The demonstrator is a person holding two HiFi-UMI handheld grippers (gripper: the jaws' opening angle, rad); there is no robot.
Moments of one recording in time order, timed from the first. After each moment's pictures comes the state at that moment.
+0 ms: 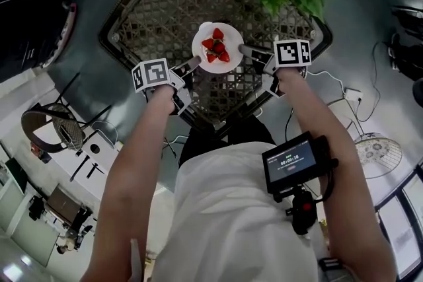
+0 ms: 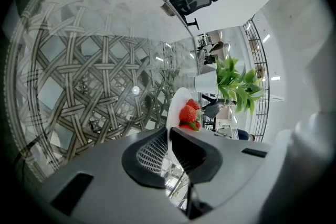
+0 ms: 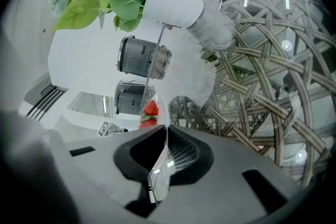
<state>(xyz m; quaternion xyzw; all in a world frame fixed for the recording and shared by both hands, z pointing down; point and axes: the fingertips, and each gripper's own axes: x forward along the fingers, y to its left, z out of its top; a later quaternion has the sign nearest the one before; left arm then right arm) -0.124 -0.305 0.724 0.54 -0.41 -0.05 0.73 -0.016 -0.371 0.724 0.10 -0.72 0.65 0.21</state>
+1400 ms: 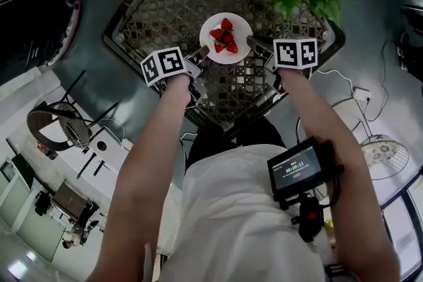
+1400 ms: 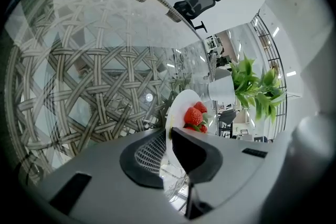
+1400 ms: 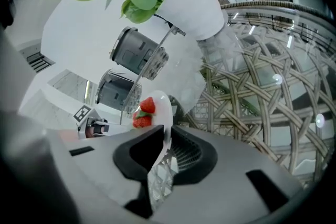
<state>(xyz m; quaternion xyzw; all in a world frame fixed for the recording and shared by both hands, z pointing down) -0.137 -0.331 0.744 0.50 -0.48 0.00 0.72 -0.025 -0.396 0.738 0.17 -0.77 0.55 0.27</state>
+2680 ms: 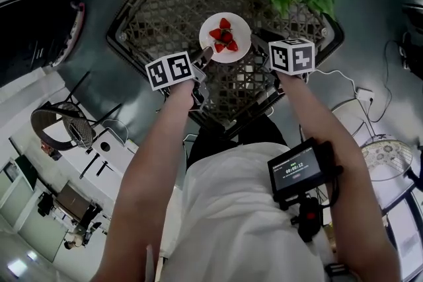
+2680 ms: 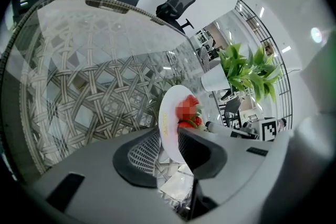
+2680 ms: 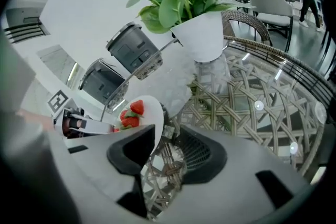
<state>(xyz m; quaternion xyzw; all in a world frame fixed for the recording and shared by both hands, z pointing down) -0.128 -0.326 0.729 0.55 -0.51 0.06 0.66 -0.001 -0.409 0.733 0.24 -0.80 0.43 0.33</state>
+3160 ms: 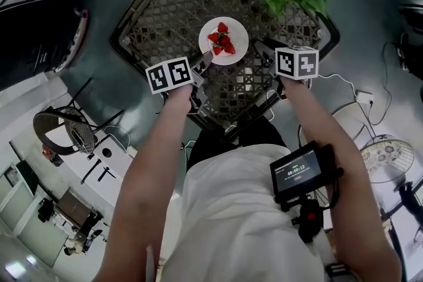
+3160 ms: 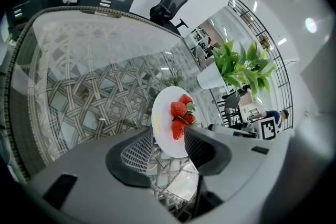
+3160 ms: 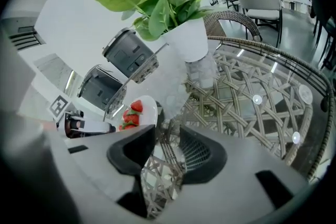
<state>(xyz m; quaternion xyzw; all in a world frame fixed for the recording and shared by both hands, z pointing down) -0.130 -0.317 0.716 0.57 -0.51 0.08 0.63 0.025 -0.398 0.724 0.27 -0.79 0.46 0.31</state>
